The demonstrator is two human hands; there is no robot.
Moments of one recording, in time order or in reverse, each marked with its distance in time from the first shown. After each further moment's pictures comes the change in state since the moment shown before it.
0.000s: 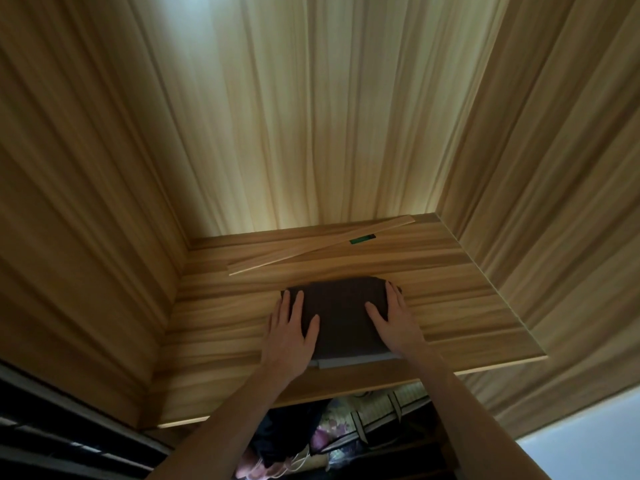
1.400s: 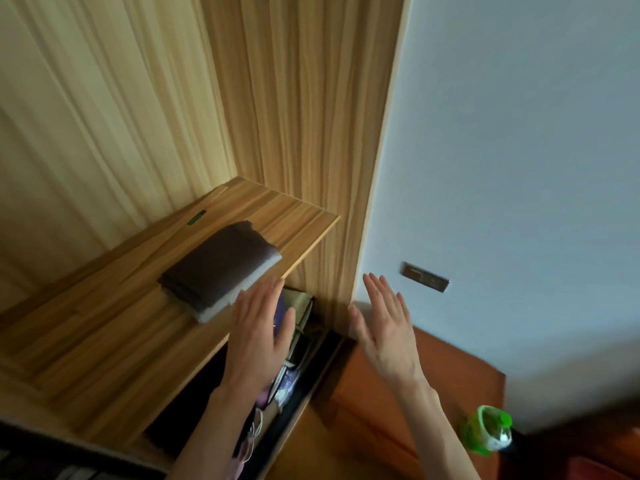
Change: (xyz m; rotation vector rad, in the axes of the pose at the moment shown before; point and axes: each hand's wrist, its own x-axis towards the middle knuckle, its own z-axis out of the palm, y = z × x) left_hand -0.194 0.000 -0.085 -0.312 -0.062 1.039; right_hand -0.424 -0.105 0.033 -0.222 0.868 0.293
